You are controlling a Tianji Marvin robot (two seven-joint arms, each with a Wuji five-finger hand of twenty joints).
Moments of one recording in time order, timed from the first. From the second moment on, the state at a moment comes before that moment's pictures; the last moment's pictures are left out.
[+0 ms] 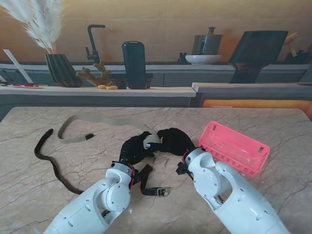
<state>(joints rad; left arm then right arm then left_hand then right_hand) 1.36 -1.25 -0.83 -1.36 0.57 0.07 0.49 -1.39 -1.13 0.97 -1.59 -0.56 0.01 -0.07 0.96 -0.37 0.25 -0.08 0.56 0.19 0.82 0.36 1.06 0.13 0.96 0.79 1.10 0.23 1.18 0.69 0.60 0.37 1.45 0.65 0.29 -0.40 0.57 -0.10 0.84 0.16 0.55 0.69 0.96 0.27 0.89 0.55 0.97 0.20 1.13 0.87 0.59 0.29 1.38 0.82</state>
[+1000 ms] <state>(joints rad) 1.38 -1.24 -0.86 -1.40 0.58 -0.05 0.49 -1.49 -1.20 1.18 -1.63 0.01 0.18 -0.07 0.69 -0.39 0.44 -0.08 0.36 0.12 0.51 0.36 0.57 0.17 0.43 0.47 0.55 0.30 0.62 0.61 0.18 0.34 1.09 0.58 0.66 -0.40 0.41 -0.18 0.77 0.16 0.83 0.49 0.97 0.25 0.96 0.57 1.00 0.18 1.19 0.90 0.60 0.28 1.42 0.82</state>
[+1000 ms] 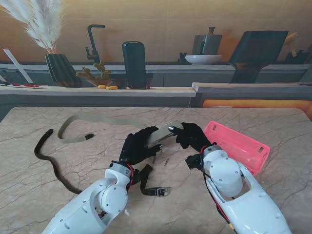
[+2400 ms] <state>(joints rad) 1.38 -1.26 -0.85 -1.33 0.51 -0.14 0.60 -1.26 -1.17 1.06 -1.35 0.50 0.38 0.50 0.83 -0.17 -0.08 -0.08 0.16 -0.02 0.13 0.35 0.25 0.11 0.35 0.33 0.29 0.17 0.41 0.48 0.04 0.17 0.83 0.42 0.56 -0.28 0.38 -0.22 0.74 0.14 0.84 0.45 0.98 0.22 1.09 0.74 1.02 0.14 1.43 1.02 0.58 0.24 1.51 0.91</state>
